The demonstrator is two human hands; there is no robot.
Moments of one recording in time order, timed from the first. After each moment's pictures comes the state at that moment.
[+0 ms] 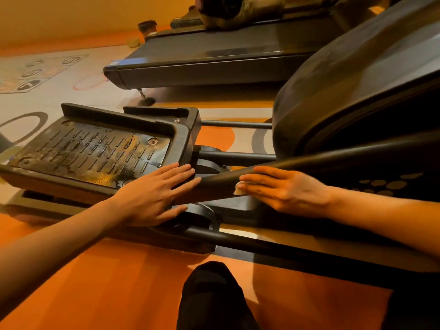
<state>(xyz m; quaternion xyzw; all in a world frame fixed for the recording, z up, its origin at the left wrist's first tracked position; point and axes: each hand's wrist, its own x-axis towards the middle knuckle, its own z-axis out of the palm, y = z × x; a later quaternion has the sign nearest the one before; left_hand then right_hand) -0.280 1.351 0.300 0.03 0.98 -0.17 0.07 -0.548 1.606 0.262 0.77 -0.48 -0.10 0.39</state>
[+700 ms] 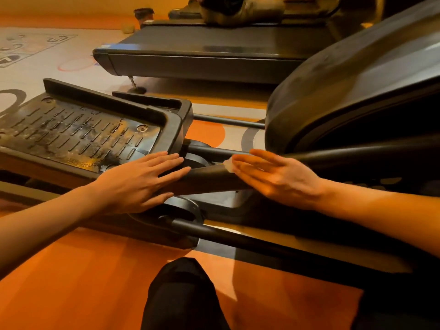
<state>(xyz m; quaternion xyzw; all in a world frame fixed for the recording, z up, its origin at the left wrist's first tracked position) -0.277 1.344 0.290 0.03 0.99 -0.15 0.02 -0.553 1.610 0.278 0.74 -0.50 -0.14 0.43</state>
